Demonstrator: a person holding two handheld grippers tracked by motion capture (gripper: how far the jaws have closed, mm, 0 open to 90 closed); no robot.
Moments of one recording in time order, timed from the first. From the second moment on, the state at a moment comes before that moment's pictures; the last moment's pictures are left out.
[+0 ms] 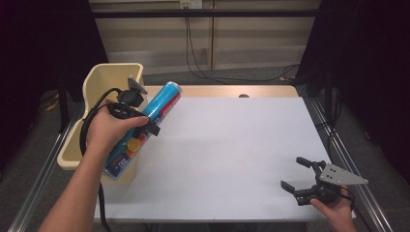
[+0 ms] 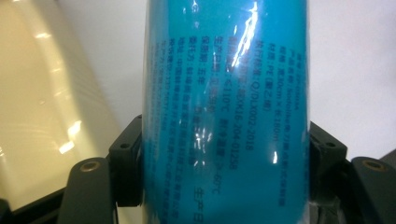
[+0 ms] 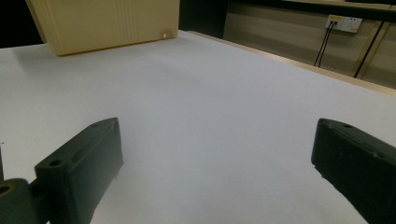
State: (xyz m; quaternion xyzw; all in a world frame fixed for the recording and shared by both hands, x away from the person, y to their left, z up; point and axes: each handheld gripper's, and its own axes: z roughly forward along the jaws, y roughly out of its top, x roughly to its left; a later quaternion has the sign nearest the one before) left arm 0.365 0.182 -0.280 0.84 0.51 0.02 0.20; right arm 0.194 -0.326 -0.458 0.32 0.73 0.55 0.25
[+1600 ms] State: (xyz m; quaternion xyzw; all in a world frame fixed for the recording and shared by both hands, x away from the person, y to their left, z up) left arm 0.360 0.279 -0.294 0.75 0.64 0.05 0.17; right arm 0.194 -0.323 -0.456 0.31 0.73 0.55 0.25
